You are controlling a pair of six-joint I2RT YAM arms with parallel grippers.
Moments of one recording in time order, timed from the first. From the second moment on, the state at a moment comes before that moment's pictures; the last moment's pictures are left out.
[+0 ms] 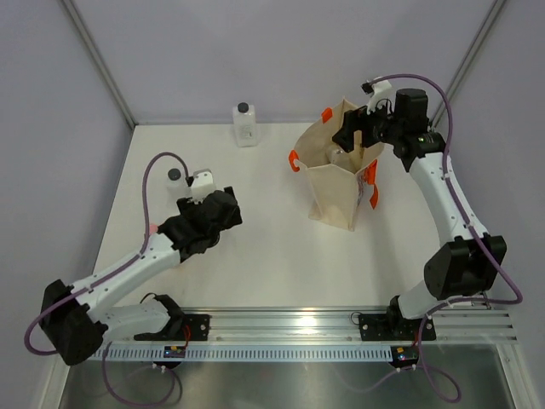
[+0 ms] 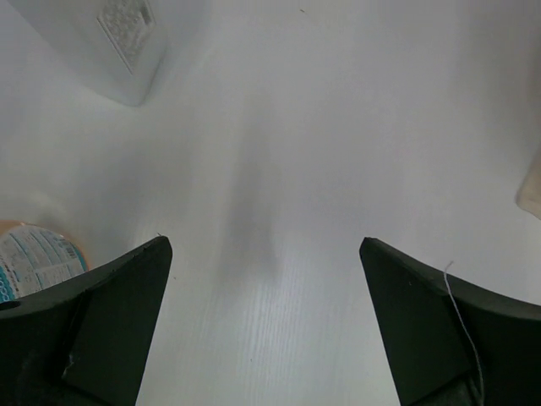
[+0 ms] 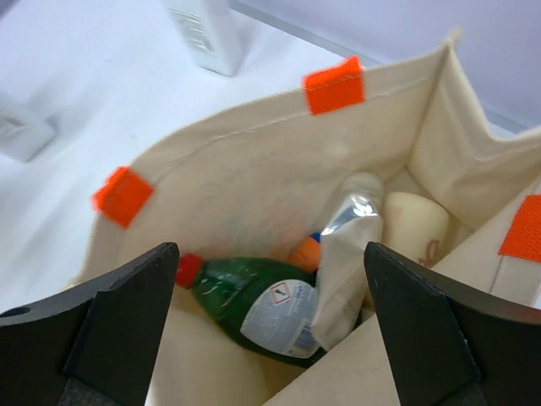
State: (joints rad) left arm -0.75 1.00 0.81 -0.60 -0.63 -0.74; right arm 0.13 1.59 1.56 -0.42 -0.45 -0.10
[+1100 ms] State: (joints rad) left arm -0.17 1.48 1.01 -0.27 -0.53 -0.39; right arm 0.10 1.11 1.24 -0.43 -0.91 -0.13
